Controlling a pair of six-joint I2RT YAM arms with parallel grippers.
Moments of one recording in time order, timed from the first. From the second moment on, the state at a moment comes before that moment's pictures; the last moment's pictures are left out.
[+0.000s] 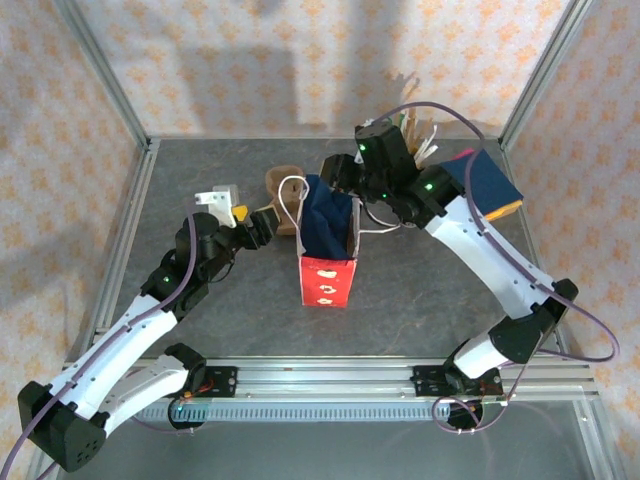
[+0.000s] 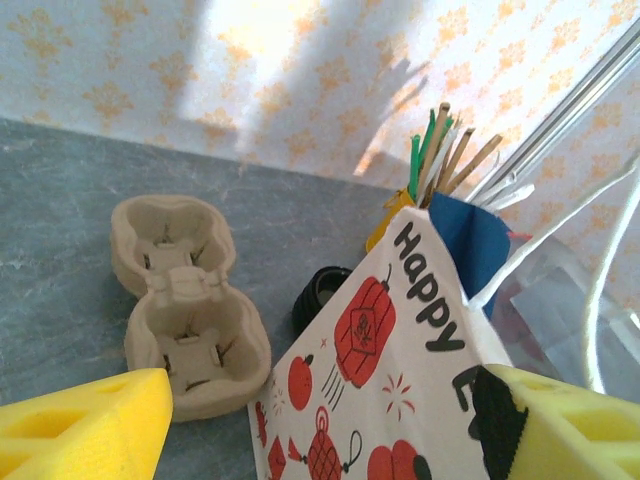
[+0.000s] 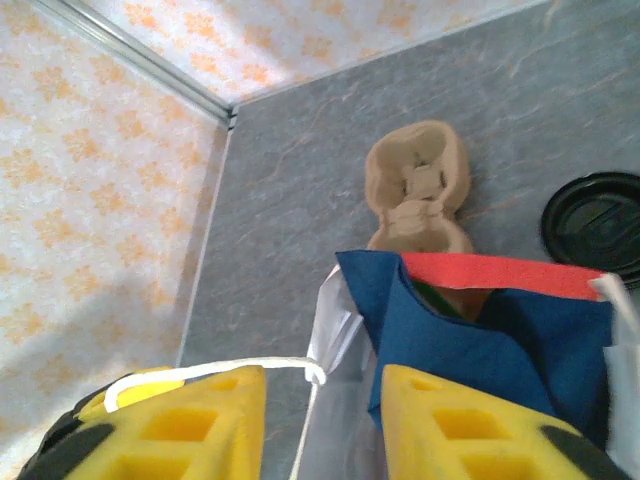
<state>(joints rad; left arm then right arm) -0.47 0.86 0.75 -0.14 -0.09 -0.49 0.72 1.52 1.71 -0.77 -0.01 0.79</state>
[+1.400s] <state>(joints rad) -0.23 0.93 0.54 0.21 -0.69 -0.31 0.23 0.98 0.90 -0.25 0.47 0.43</state>
